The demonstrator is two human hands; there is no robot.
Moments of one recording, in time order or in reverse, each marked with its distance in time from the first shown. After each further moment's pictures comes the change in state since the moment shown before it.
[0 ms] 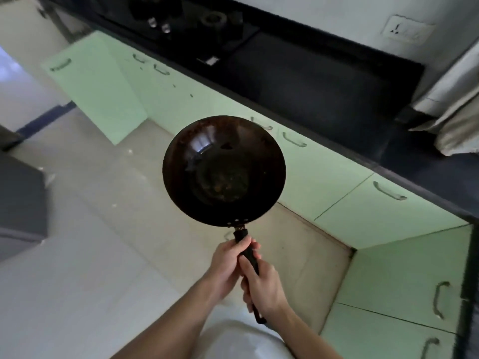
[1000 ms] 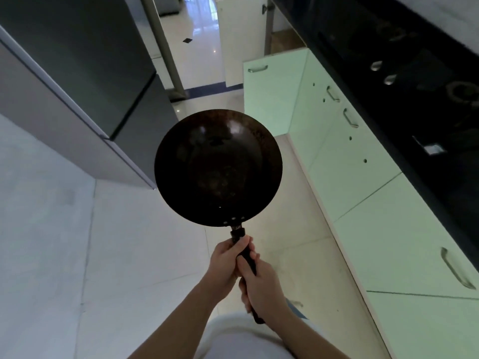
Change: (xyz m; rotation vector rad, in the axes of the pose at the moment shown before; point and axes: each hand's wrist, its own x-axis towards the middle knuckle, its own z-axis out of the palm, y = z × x) left_hand 0.028 0.259 -0.262 -0.401 0.417 0.434; right_hand 0.197 -0.175 0.309 -0.363 -0.579 -0.073
